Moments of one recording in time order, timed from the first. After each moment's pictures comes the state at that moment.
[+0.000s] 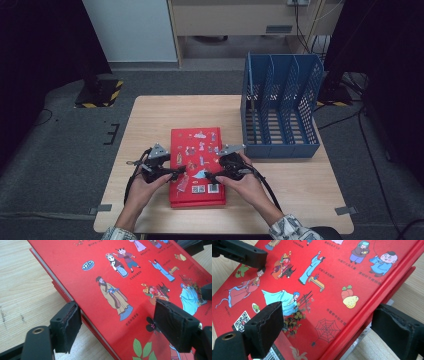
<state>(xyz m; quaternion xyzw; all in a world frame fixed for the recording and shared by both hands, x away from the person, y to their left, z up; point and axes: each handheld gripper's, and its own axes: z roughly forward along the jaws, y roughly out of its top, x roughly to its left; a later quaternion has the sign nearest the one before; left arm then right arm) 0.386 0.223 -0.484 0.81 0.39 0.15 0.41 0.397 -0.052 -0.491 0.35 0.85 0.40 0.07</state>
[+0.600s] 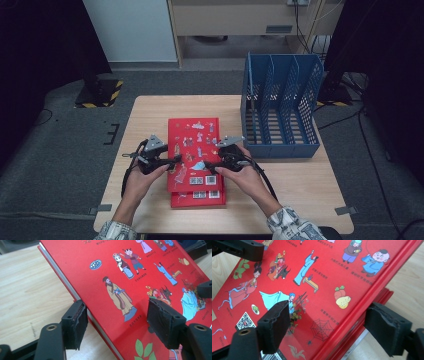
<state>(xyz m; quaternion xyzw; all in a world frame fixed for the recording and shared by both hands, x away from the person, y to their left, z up) 0.403 0.230 -0.462 0.80 0.39 0.19 0.41 0.417 -0.049 -0.473 0.35 0.84 0.41 0.11</state>
